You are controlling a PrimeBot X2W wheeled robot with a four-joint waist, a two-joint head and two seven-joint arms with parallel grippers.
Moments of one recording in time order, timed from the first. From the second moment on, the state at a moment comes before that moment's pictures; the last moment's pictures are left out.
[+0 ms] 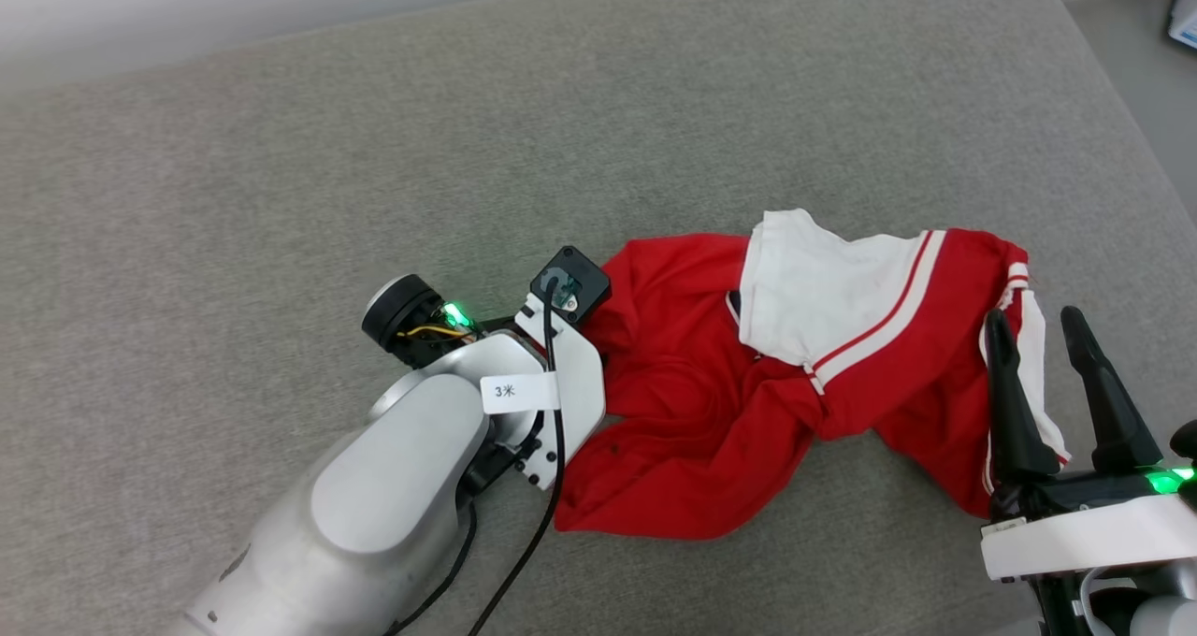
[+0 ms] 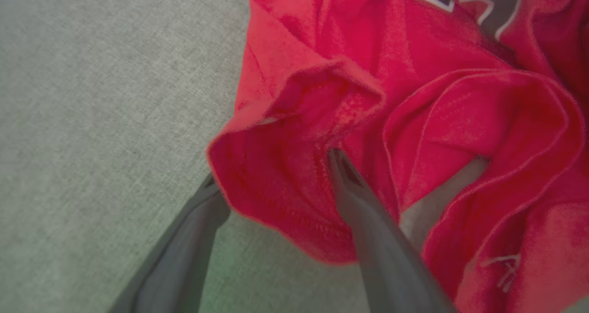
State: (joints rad) left arm -0.71 0.25 -0.75 0.43 -0.37 -0.12 0.48; right arm -0.01 -0.05 -0.06 -0.18 0.30 0.13 -0.10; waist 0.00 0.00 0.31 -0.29
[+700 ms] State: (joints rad) left arm -0.76 0.41 -0.89 0.41 -0.55 -0.06 0.42; right arm -0.01 -0.05 -0.09 -0.15 0.31 0.13 -0.10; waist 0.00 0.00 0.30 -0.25
